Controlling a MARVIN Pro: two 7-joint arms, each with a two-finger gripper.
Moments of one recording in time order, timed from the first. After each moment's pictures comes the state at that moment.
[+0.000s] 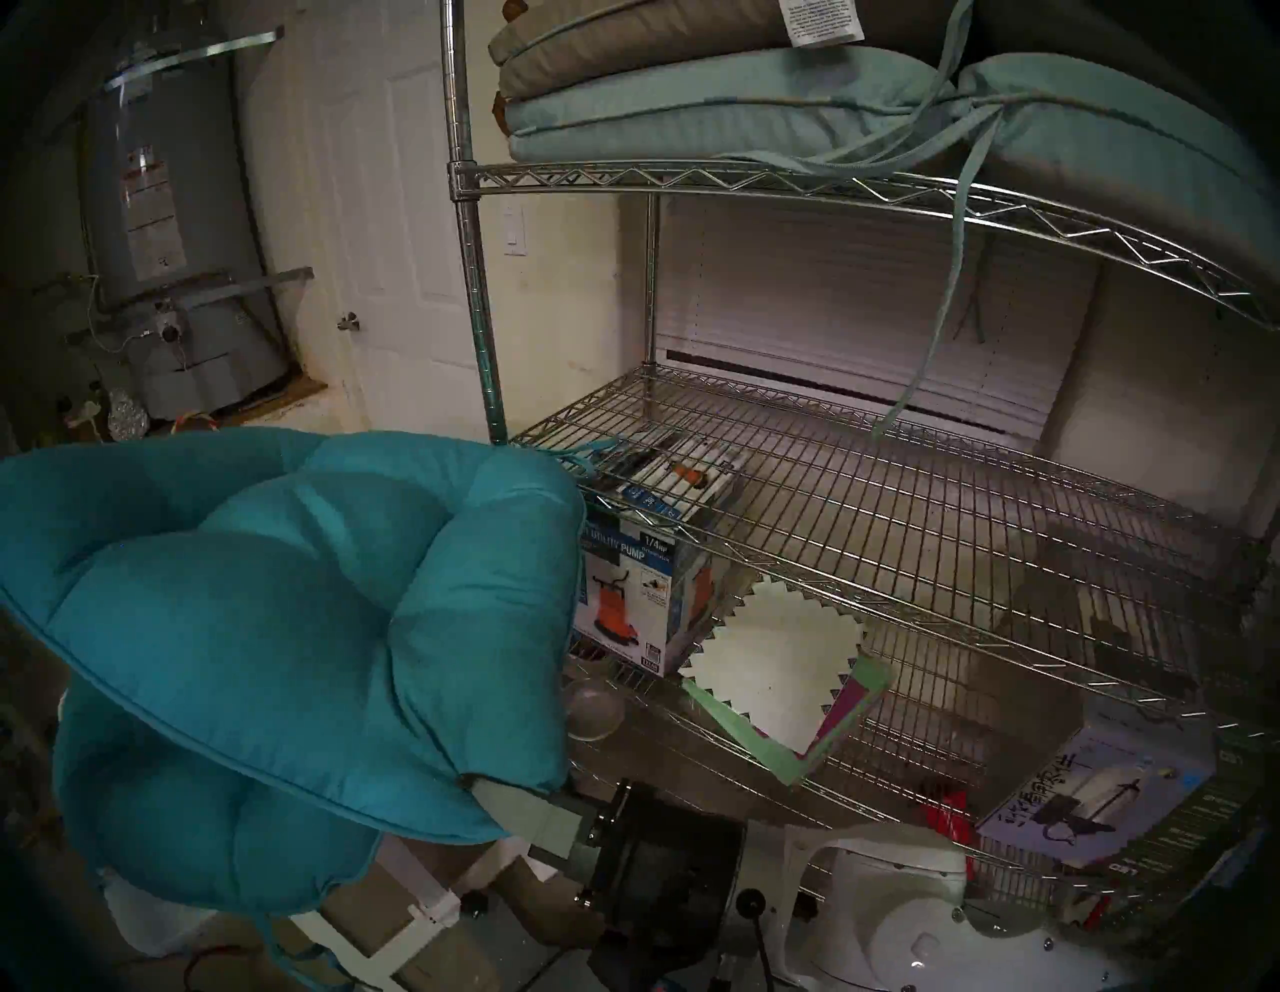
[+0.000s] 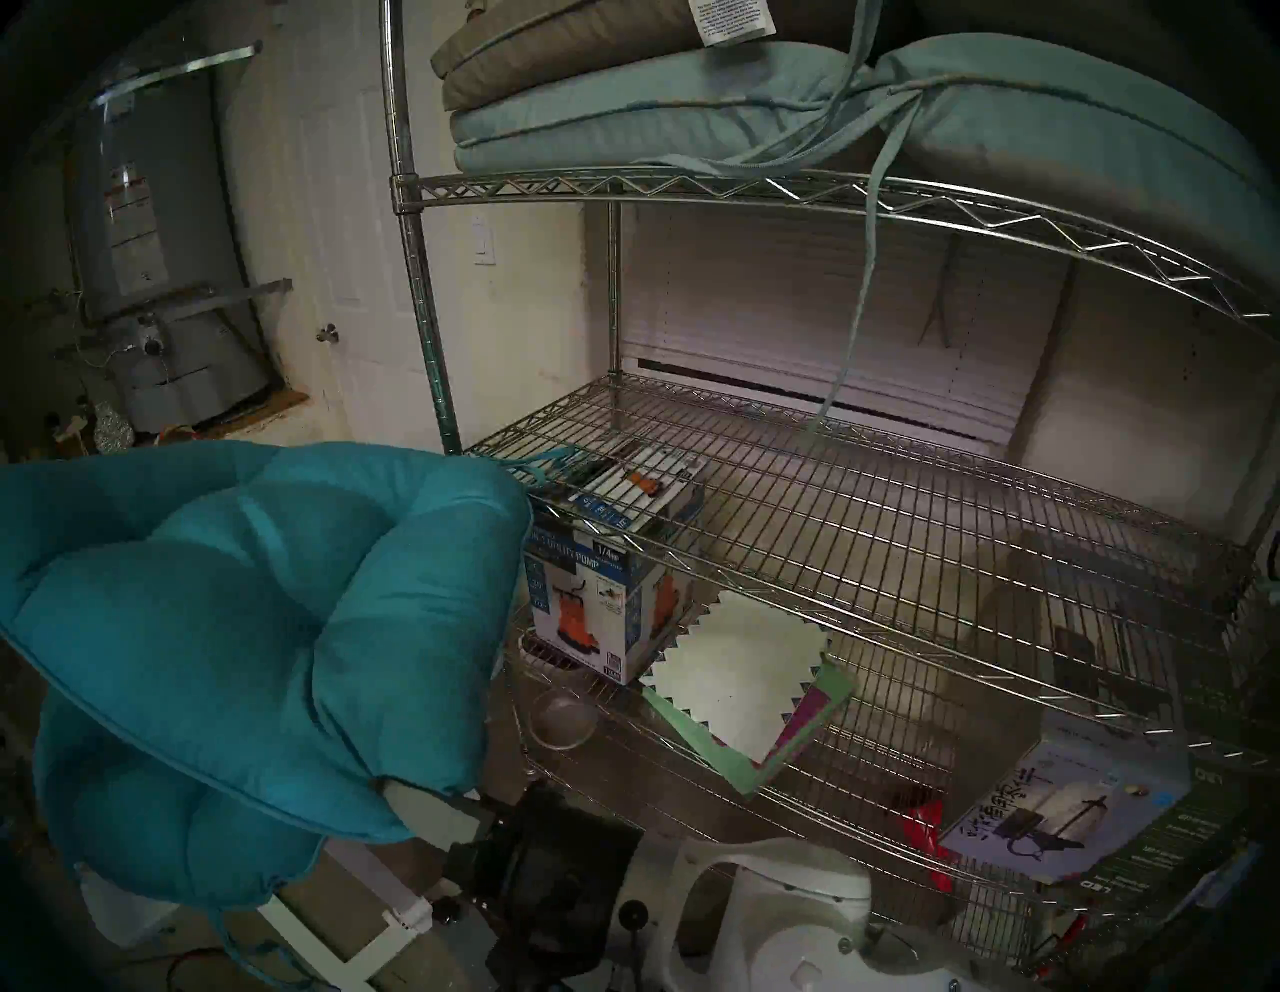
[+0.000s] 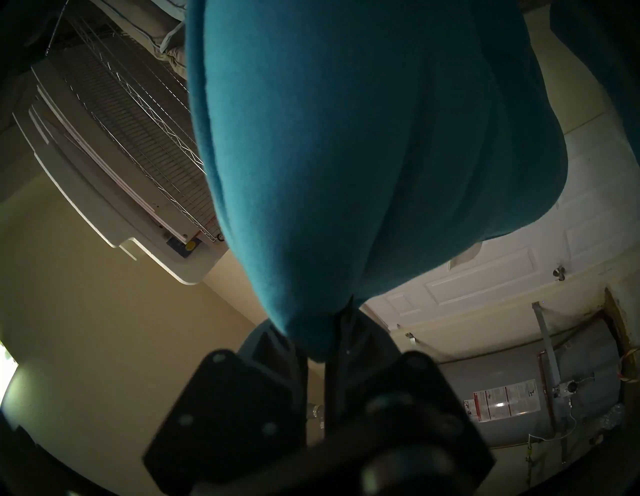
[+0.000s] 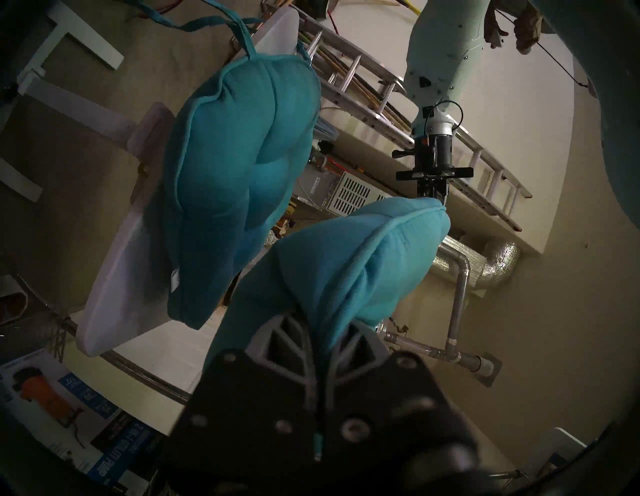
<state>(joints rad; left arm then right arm) 2.11 -1.12 -2.81 -1.71 1.36 -0.96 0.86 -1.82 -0.90 0.86 -2.35 -1.76 -0.36 0.00</state>
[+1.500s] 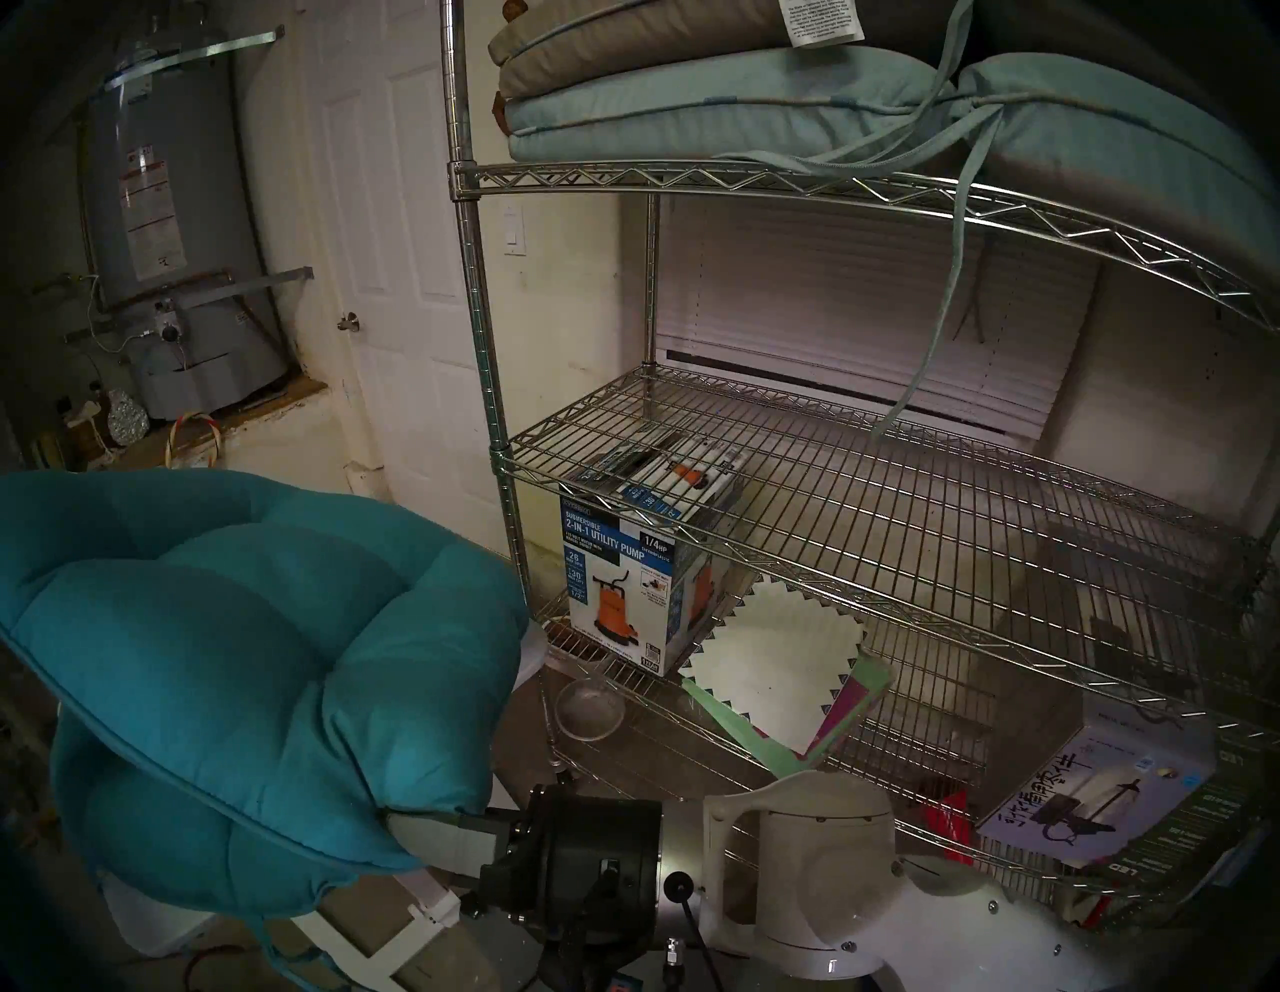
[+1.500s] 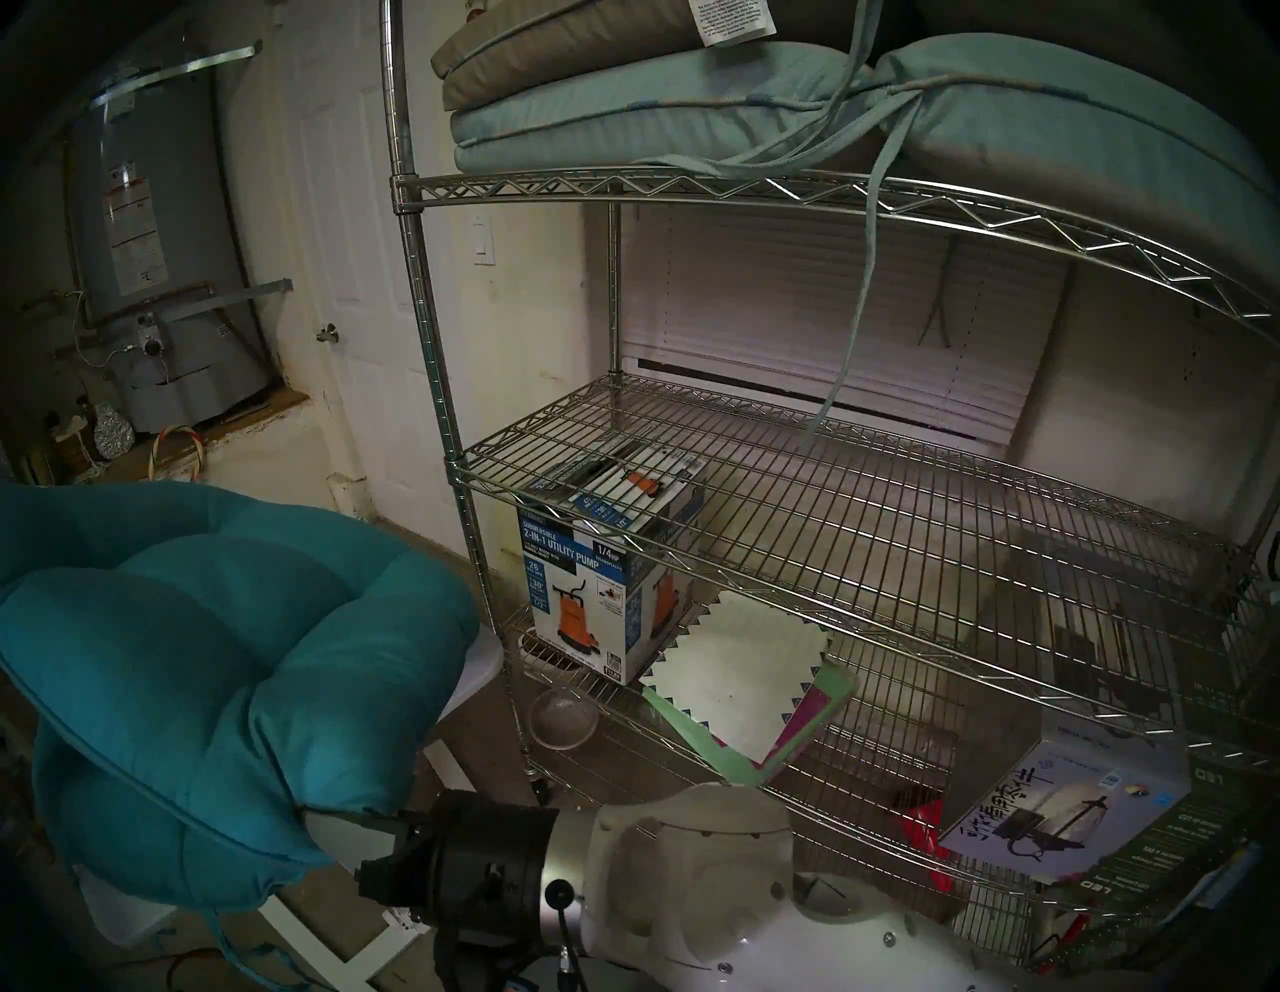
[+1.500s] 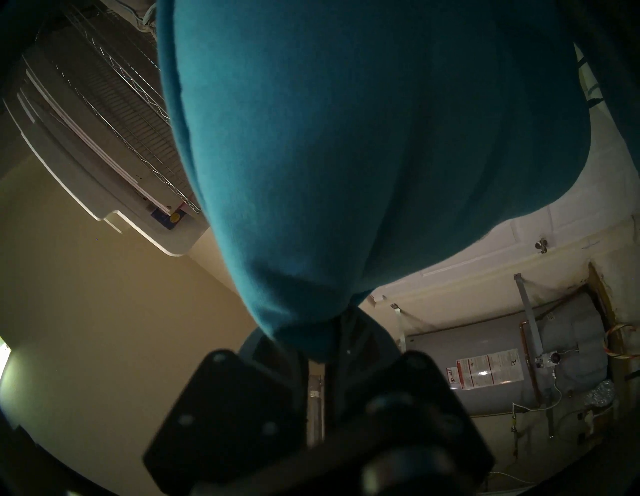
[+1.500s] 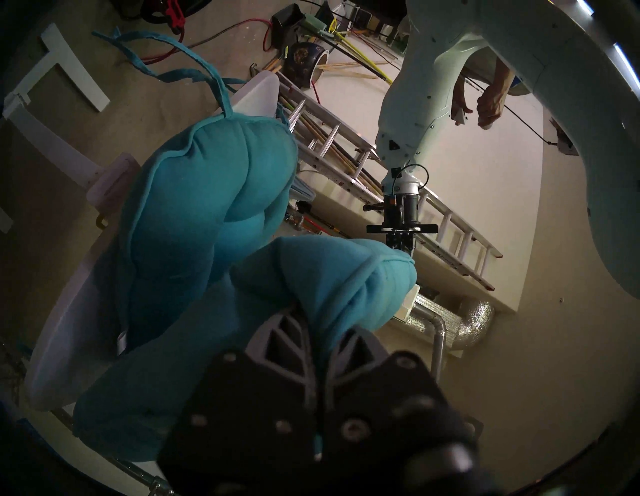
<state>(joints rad) 2.09 -1.08 -2.84 -1.57 1.36 -0.96 0.86 -1.60 -1.01 0.73 -2.27 -1.73 -0.57 0.02</state>
